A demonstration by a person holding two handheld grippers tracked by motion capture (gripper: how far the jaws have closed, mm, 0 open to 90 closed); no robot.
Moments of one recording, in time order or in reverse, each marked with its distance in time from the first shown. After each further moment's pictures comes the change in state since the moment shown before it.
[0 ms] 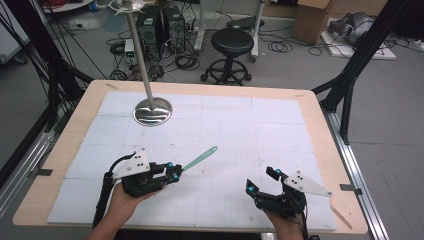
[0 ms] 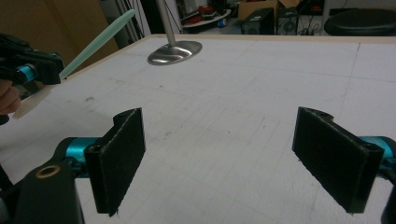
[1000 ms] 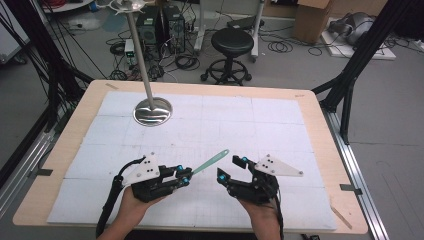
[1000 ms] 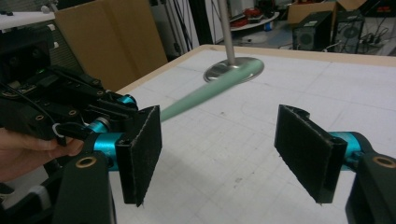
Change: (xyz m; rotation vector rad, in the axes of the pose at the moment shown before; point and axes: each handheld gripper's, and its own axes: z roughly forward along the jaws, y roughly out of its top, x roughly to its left) left arm -0.020 0.005 0.015 -0.025 -0.021 0.039; right arm 0.047 0.038 0.047 0.004 0.191 -0.014
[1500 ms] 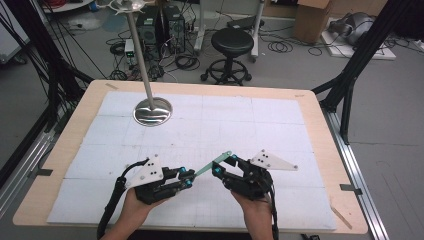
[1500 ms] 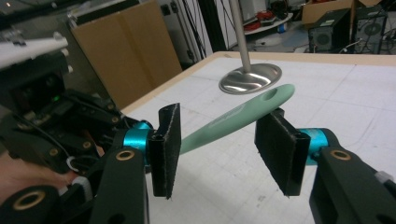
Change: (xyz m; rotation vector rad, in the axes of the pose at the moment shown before) left arm -0.007 0.001 0.004 0.000 -0.003 0.015; right arm 0.002 0.008 0.011 -0.028 0.058 0.061
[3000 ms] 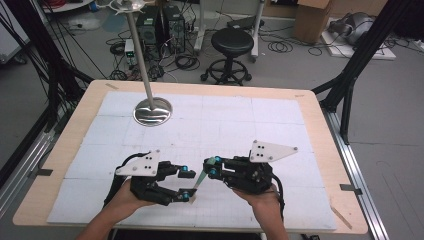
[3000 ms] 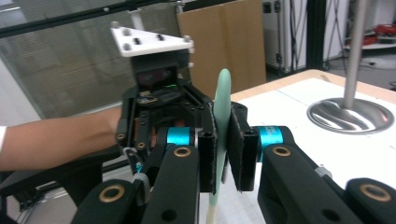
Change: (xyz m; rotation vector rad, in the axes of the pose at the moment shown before) left arm 0.014 0.021 -0.005 -0.009 -0.334 0.007; right arm 0.011 0.040 -0.002 0.042 0.410 -0.184
